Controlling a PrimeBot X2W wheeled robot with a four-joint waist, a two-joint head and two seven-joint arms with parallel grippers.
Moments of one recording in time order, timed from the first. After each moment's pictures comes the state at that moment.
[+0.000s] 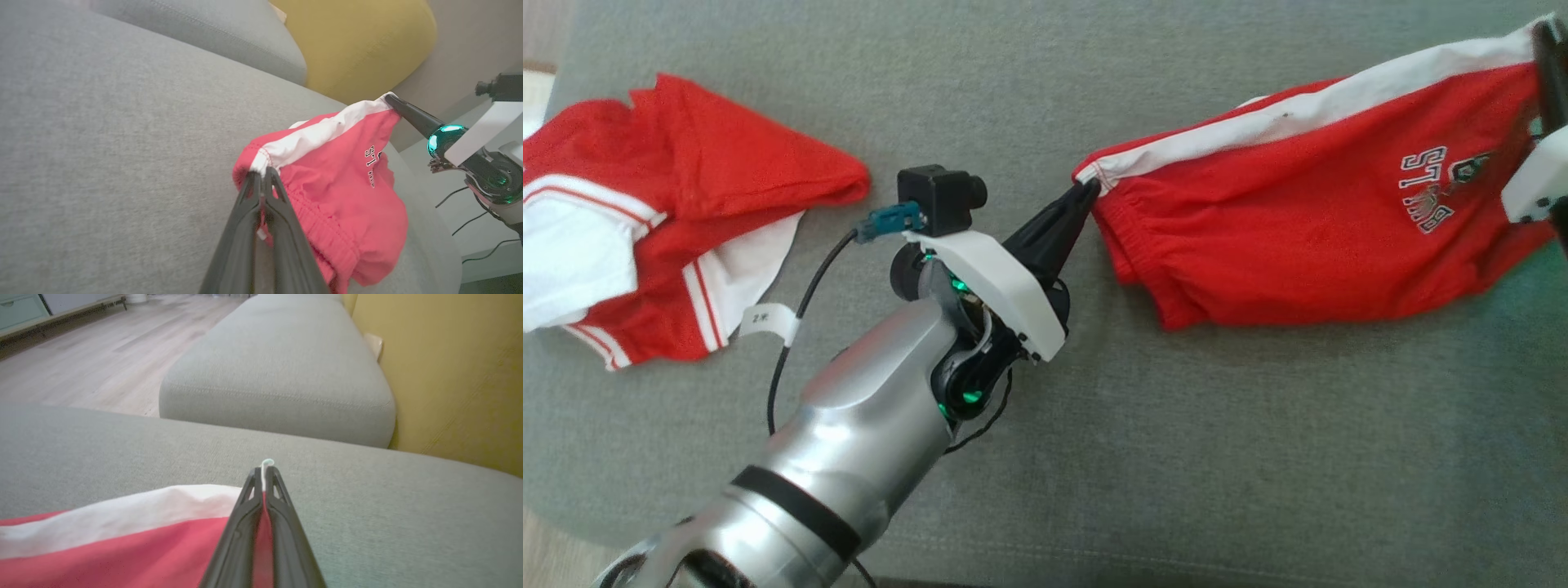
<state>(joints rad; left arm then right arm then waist) -0.77 0.08 -0.96 0.62 -1.04 -0.13 -0.21 -0.67 -0.43 0.10 0.50 0.32 0.12 0.14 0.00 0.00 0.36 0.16</state>
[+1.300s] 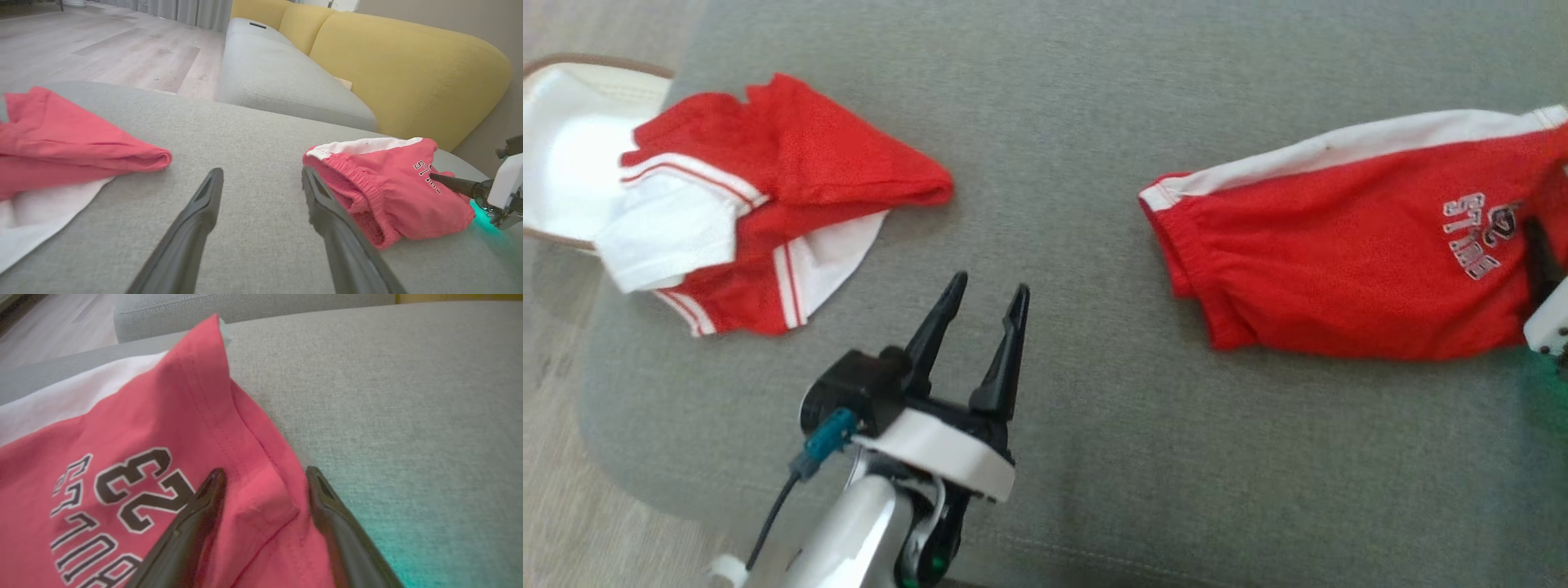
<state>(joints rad) -0.21 0.06 -0.51 0.16 -0.38 0.01 -0.25 -0.57 -0.49 0.15 0.88 0.59 0.12 0.06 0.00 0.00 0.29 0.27</state>
